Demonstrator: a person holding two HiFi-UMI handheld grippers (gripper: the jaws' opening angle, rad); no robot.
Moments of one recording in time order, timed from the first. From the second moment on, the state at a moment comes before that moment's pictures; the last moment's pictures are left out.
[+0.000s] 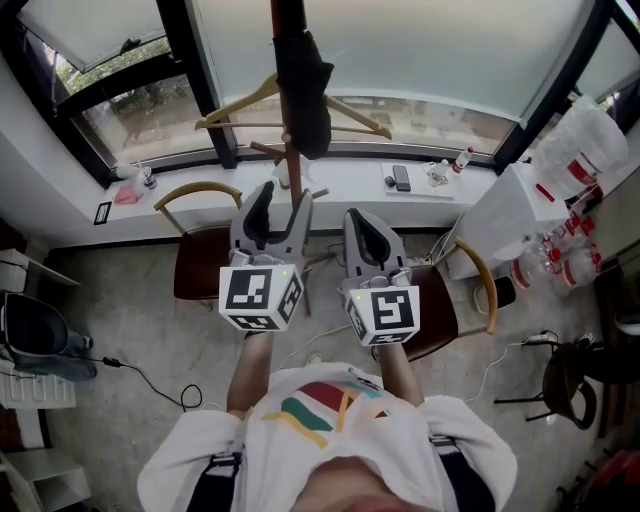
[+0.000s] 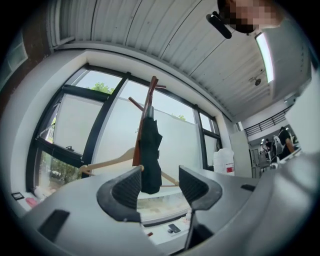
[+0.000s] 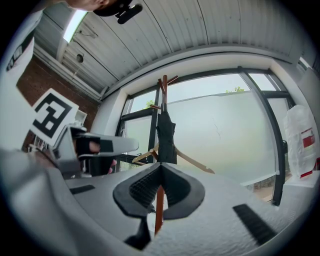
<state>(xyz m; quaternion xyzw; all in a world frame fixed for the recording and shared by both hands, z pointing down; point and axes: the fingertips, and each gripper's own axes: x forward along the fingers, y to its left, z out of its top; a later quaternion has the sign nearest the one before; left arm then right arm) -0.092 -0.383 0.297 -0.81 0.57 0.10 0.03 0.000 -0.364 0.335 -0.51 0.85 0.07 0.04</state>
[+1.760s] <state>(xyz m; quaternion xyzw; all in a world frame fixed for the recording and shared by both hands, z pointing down) -0.074 -0.545 0.264 -0.83 0.56 0.02 0.00 0.025 -0.364 0.351 -0.55 0.83 0.04 0.04</state>
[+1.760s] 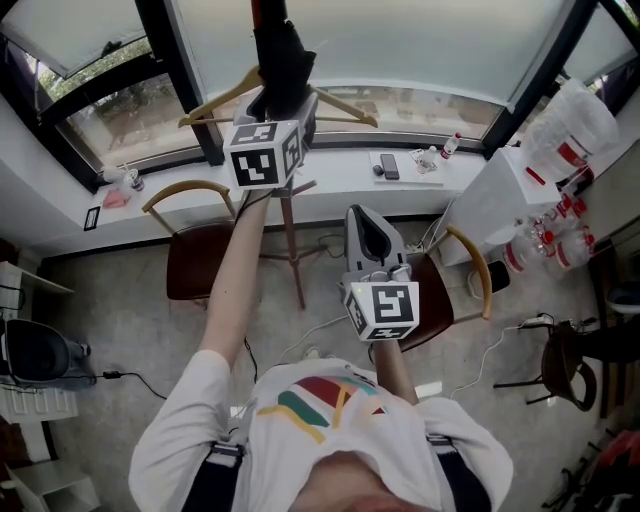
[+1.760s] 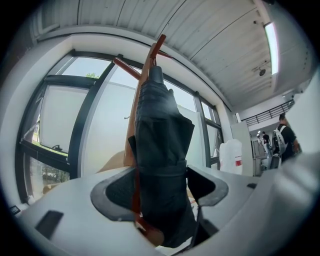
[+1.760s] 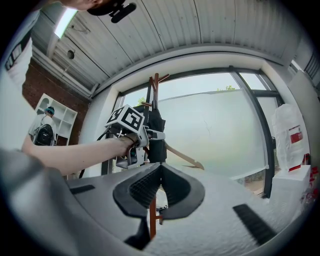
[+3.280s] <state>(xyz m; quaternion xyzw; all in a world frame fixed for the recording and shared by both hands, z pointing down) -0.075 -0.507 0.211 -0.82 0.56 -0.01 0.04 0.046 -0.343 0.327 -0.55 0.83 0.06 0.07</state>
